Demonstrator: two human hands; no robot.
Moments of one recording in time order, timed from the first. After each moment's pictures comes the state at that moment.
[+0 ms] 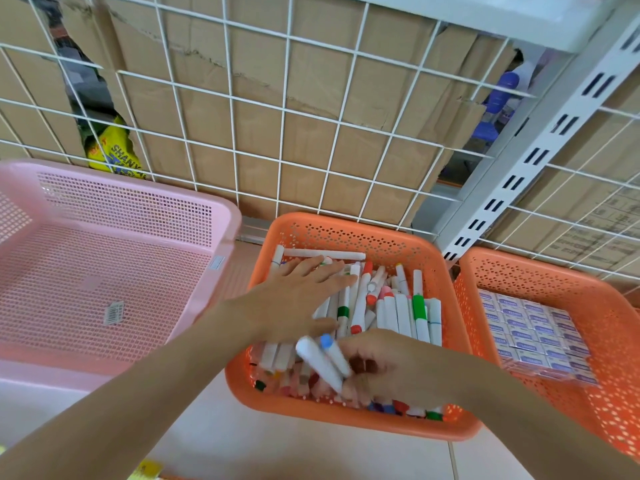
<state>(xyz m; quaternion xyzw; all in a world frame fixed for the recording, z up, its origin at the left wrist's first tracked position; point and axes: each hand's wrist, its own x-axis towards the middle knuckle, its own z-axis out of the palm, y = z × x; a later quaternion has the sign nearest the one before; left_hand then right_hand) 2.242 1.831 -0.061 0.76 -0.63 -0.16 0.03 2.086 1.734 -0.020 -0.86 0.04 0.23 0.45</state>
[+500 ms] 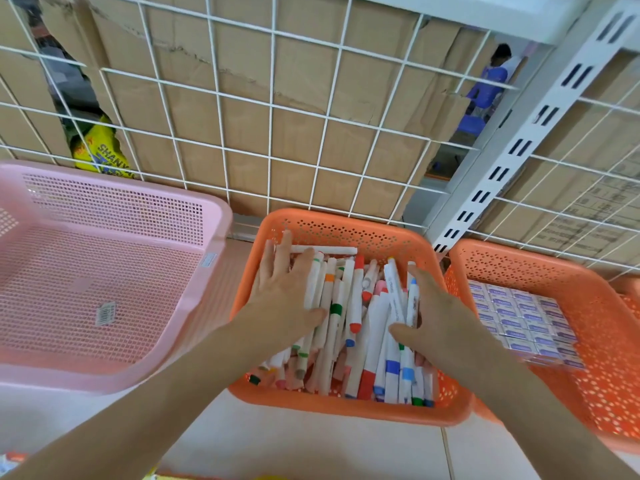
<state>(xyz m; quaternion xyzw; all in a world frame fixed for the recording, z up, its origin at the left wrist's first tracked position) 2.217 1.837 -0.062 0.85 -0.45 -0.18 0.21 2.061 1.715 -0.021 -0.90 0.37 0.03 0.22</state>
